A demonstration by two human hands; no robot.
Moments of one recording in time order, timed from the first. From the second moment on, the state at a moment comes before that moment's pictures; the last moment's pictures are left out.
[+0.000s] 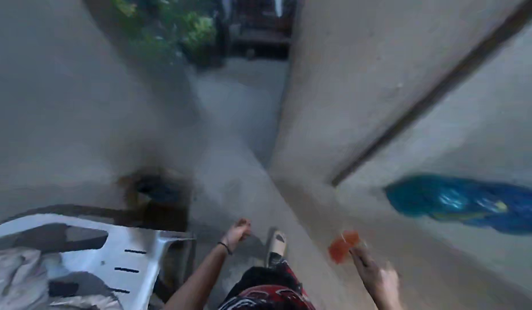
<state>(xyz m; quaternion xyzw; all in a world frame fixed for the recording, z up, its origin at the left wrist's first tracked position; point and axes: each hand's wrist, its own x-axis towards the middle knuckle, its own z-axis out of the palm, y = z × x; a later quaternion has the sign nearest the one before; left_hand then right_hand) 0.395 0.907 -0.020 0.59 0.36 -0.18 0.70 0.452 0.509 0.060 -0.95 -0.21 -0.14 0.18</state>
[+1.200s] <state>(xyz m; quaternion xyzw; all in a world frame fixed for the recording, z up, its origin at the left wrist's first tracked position) 1.155 1.594 0.026 0.72 0.29 -0.11 0.63 1.357 1.266 0.050 -0.88 -0.41 0.09 0.21</state>
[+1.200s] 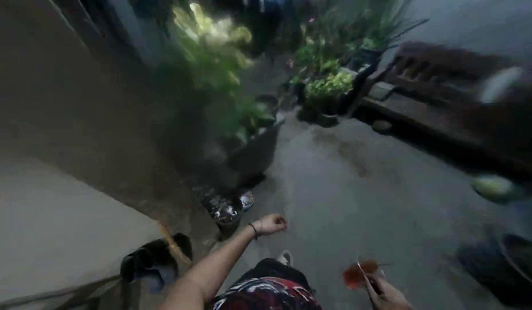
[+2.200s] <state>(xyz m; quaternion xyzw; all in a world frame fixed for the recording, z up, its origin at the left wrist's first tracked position) 1.756 2.212 0.069 0.76 0.25 -0.09 0.60 2.005 1.937 0.069 -0.86 -0.47 0.08 0.18</state>
